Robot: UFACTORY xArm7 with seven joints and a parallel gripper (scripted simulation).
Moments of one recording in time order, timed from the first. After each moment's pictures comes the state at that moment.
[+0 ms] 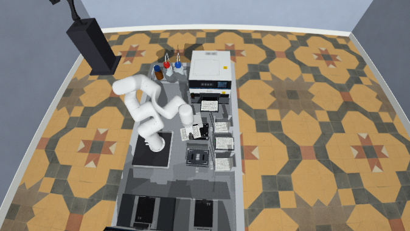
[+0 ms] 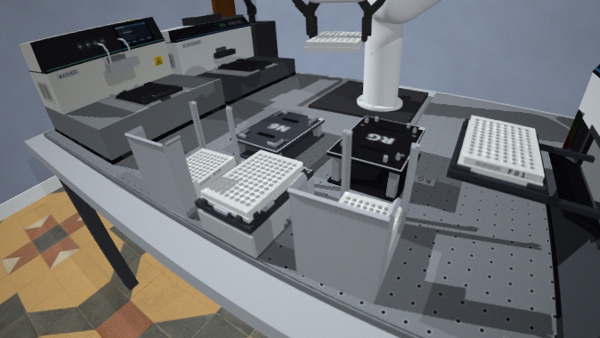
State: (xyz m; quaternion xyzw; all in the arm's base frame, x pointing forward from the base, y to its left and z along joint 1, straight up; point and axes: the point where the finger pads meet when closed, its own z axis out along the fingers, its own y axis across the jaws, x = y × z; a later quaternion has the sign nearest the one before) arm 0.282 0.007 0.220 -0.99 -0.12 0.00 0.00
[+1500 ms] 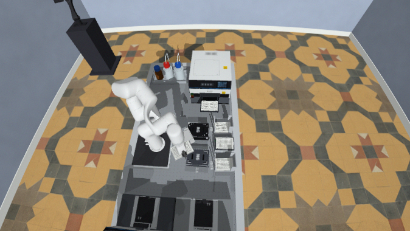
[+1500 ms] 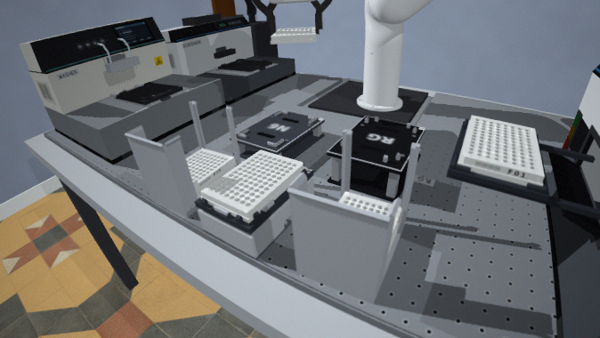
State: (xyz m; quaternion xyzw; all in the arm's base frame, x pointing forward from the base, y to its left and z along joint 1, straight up) arm 0.236 -0.112 0.220 -0.97 -0.25 0.00 0.00
